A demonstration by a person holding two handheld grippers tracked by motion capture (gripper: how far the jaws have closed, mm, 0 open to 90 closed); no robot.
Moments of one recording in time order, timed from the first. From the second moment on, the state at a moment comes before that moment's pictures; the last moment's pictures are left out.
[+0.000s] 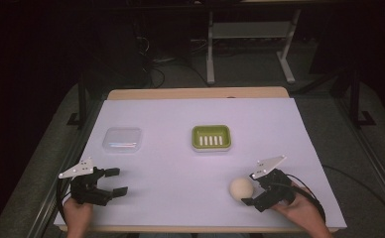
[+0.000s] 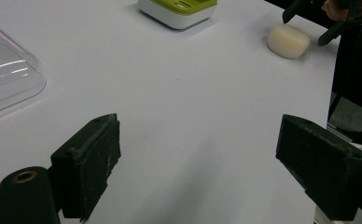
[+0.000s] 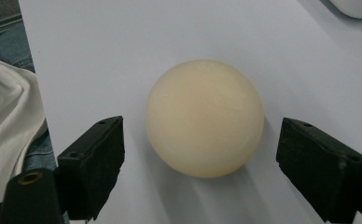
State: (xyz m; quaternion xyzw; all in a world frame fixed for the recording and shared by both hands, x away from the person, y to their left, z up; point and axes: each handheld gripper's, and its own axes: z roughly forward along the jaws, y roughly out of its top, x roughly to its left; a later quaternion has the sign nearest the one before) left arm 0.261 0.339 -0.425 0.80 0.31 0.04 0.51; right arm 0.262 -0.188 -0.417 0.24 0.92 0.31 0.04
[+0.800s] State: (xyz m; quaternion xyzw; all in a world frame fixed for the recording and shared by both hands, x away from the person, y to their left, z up) left arm 0.260 0.338 -0.425 0.80 0.31 0.04 0.51; right arm 0.275 -0.164 -0.430 0.22 0.93 0.28 0.04
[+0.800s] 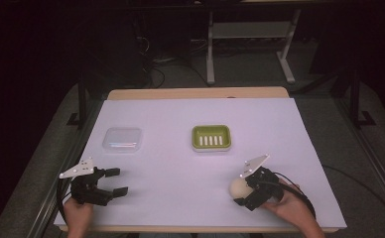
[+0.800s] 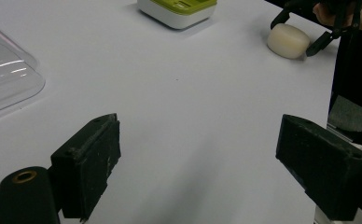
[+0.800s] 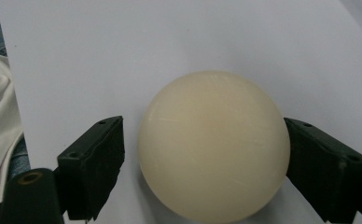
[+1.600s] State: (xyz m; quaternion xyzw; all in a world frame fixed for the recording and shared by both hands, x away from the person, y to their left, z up) left arm 0.261 0.338 -0.425 0.80 0.31 0.04 0.51; right arm 0.277 -0.160 -0.436 0.21 0.94 0.25 0.05
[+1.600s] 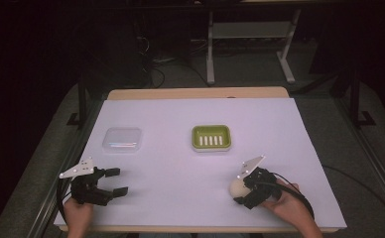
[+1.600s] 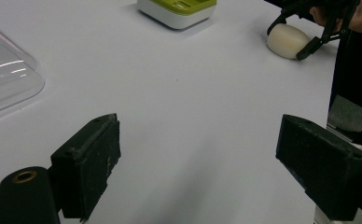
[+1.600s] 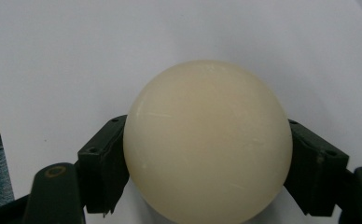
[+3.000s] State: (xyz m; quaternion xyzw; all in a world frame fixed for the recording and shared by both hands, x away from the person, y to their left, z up) left arm 0.259 0.338 -0.424 0.80 0.31 0.04 0.52; right arm 0.309 -0.153 -0.414 0.22 0.93 0.28 0.04
